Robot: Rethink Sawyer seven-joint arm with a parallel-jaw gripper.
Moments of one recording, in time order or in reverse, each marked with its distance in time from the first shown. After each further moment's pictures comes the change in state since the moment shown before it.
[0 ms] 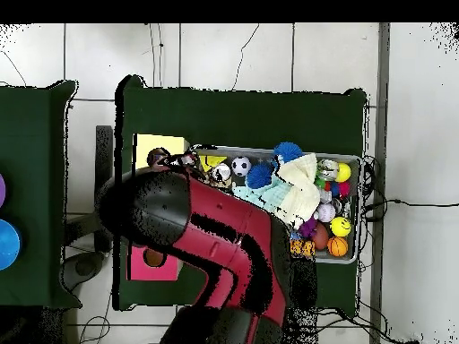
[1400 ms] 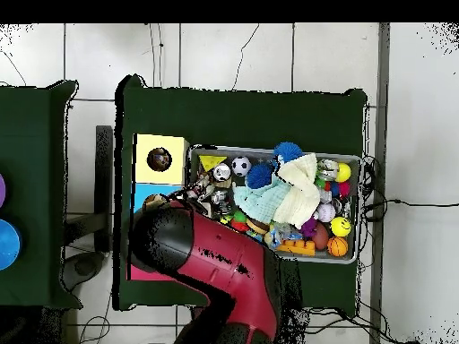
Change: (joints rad) arm 0.016 -0.027 0.026 0.194 -0.022 -0.086 0.000
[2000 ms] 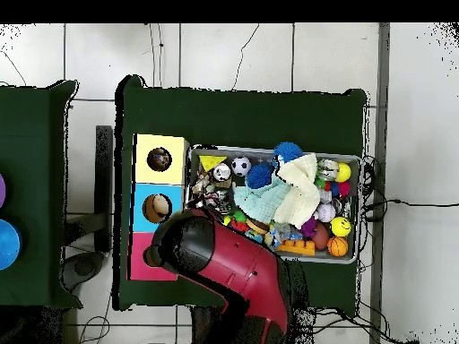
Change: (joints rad) arm -0.059 0.033 0.038 0.102 -0.001 -0.145 0.000
